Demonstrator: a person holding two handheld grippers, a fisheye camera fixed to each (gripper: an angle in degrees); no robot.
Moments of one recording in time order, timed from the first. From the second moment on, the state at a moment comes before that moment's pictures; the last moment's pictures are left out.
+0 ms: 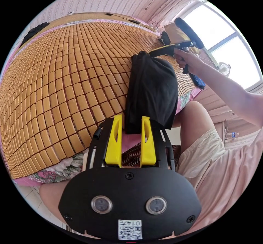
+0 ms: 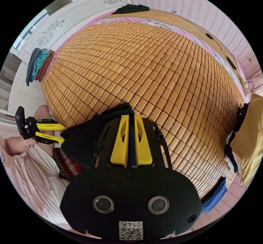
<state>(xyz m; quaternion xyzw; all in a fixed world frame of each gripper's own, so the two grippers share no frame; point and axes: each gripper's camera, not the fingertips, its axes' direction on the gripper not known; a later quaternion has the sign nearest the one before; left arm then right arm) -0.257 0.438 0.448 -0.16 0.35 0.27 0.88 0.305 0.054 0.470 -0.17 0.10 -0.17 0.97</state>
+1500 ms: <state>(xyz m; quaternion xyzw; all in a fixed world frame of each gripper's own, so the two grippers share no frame) -0.064 0.376 0.293 -0.06 0.48 0.39 0.78 0.419 0.379 0.169 0.15 -0.02 0.01 0.99</state>
